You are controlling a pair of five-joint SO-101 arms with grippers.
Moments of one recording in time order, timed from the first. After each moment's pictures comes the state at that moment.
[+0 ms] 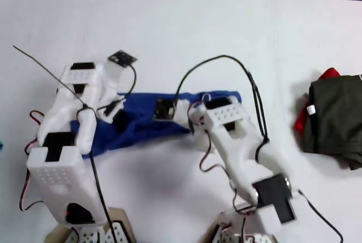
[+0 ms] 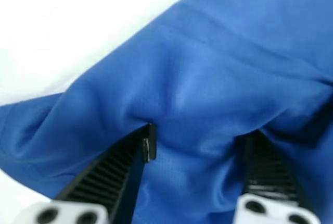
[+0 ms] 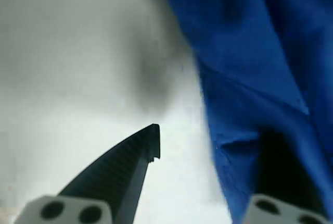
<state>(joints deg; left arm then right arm) -9.8 22.7 11.8 69.1 -31.9 -22.0 -1.0 38.0 58.5 60.1</state>
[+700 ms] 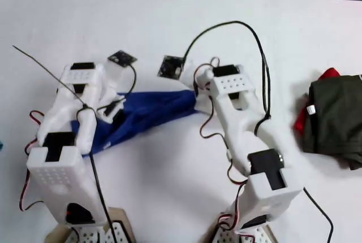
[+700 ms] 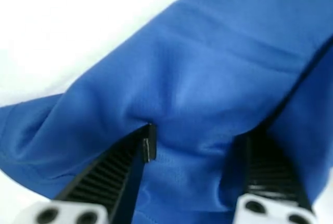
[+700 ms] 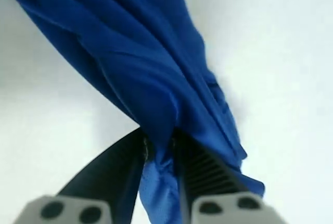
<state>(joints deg) -9.8 22.7 11.8 69.1 -31.9 -16.6 11.1 12.7 60.7 60.1</state>
